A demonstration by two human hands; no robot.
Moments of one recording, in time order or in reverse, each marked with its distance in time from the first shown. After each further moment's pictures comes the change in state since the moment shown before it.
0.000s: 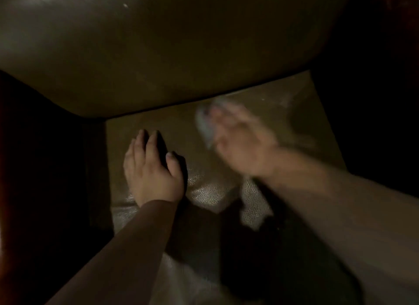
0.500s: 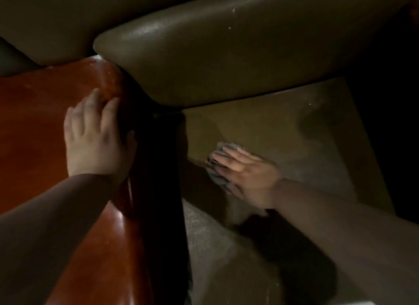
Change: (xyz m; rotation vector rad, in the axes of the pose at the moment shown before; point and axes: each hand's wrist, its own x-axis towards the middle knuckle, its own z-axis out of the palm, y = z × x) left_hand 0.071 -0.130 -0.215 0.326 -0.114 0.179; right_hand -0.046 -0.114 0.066 -0.311 -0.271 -0.302
